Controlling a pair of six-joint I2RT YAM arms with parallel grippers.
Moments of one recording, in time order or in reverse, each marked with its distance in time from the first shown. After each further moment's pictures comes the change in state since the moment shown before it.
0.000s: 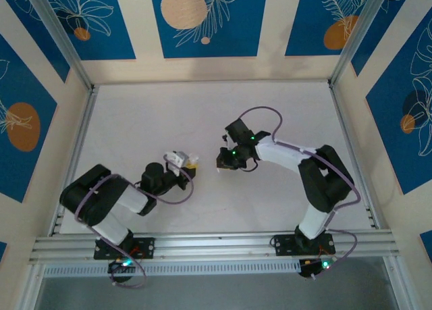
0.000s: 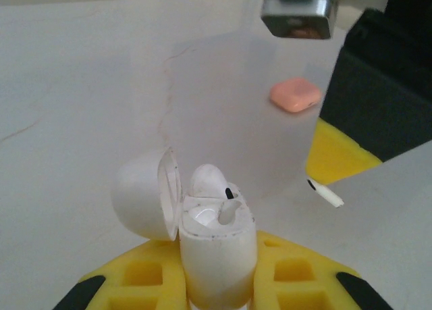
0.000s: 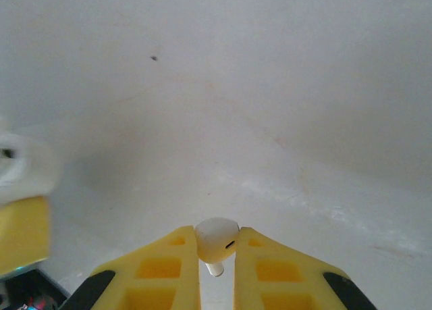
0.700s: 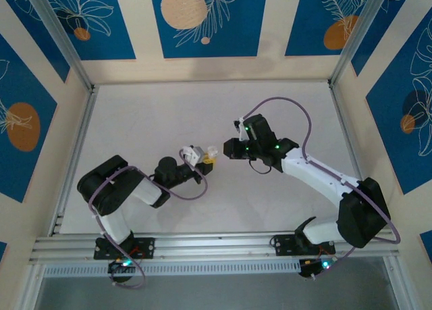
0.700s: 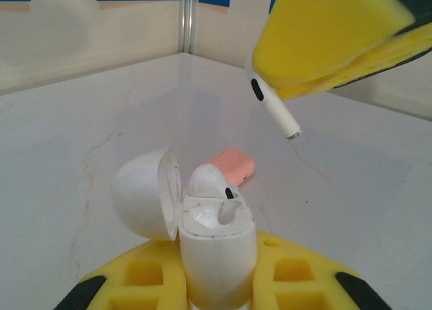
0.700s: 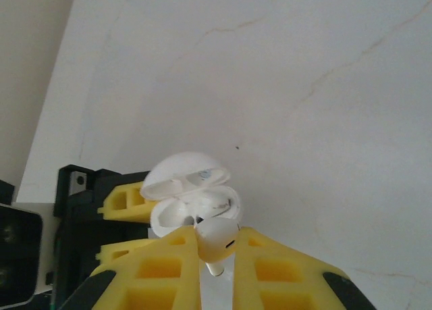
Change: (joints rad) left arm -0.102 0.129 0.176 0.105 0.036 0.042; right arm -0.009 -0.343 -0.114 0.154 0.114 -0.053
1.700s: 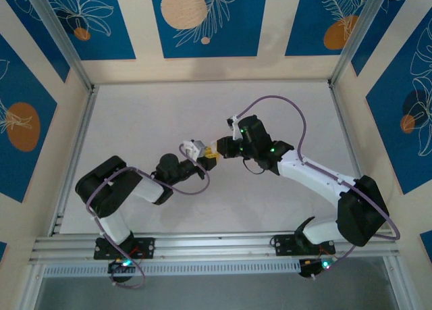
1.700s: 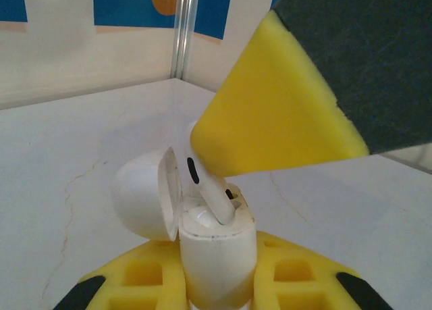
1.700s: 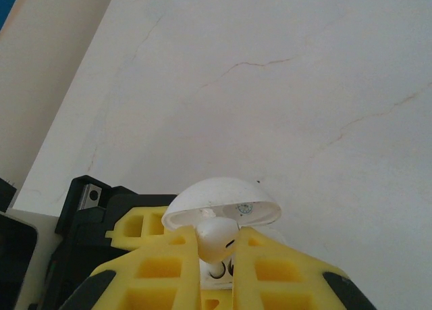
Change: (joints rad) left arm -0.013 -0.030 0.043 0.000 -0.005 -0.111; right arm 0.064 0.027 -0.004 0.122 0.057 -0.046
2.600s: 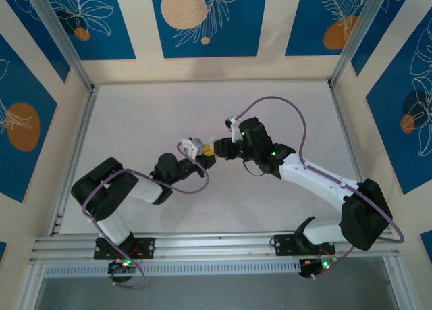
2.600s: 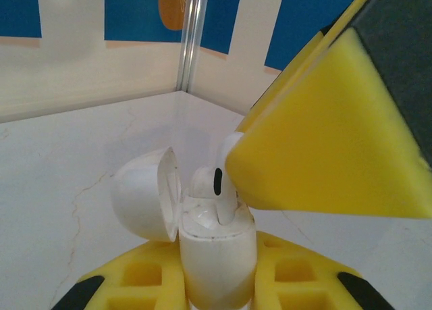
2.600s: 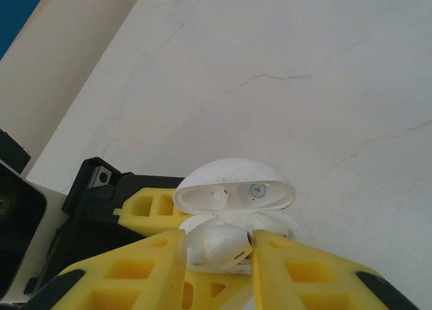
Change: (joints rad) left arm 0.000 -0.040 0.000 -0.008 -0.022 -0.017; right arm 0.020 -0.037 -0.030 0.050 -0.010 -0.064
